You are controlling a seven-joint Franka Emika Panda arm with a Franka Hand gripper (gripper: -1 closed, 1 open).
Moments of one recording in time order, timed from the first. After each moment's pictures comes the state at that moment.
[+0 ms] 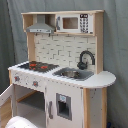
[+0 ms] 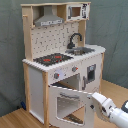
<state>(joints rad) -0.25 -1.49 1.75 -2.27 -0.21 2.43 0.69</state>
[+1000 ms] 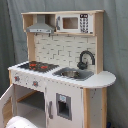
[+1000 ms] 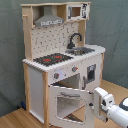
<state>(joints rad) -0.25 -1.48 1.76 -2.33 -0.20 2.42 1.01</state>
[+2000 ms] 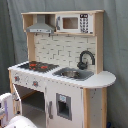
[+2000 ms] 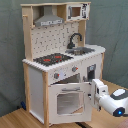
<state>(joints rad) -0.35 -1.47 1.77 -2.51 -0.19 2.49 1.14</state>
